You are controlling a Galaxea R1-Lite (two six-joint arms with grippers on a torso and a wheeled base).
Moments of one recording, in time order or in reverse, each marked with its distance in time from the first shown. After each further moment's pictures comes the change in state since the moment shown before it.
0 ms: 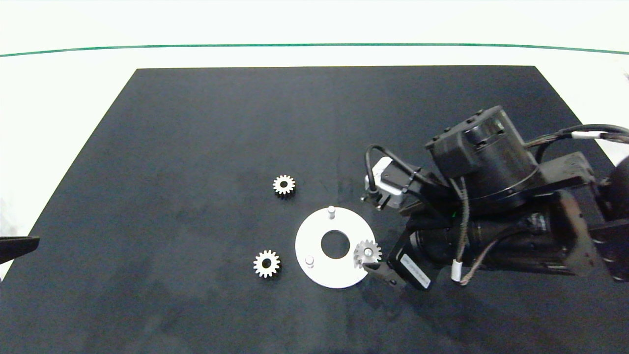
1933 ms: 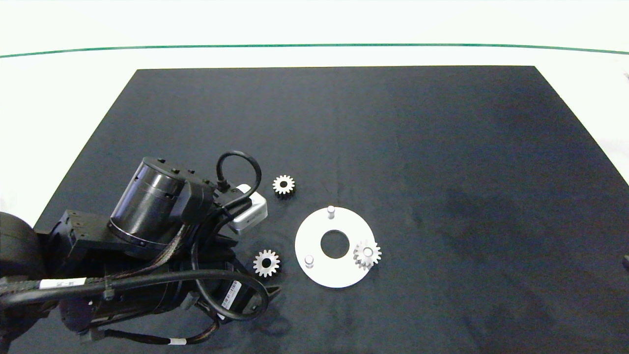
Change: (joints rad) left arm -0.767 0.479 0.331 -0.665 0.106 -0.087; right arm -0.118 -0.832 0.329 -0.036 0.025 -0.071
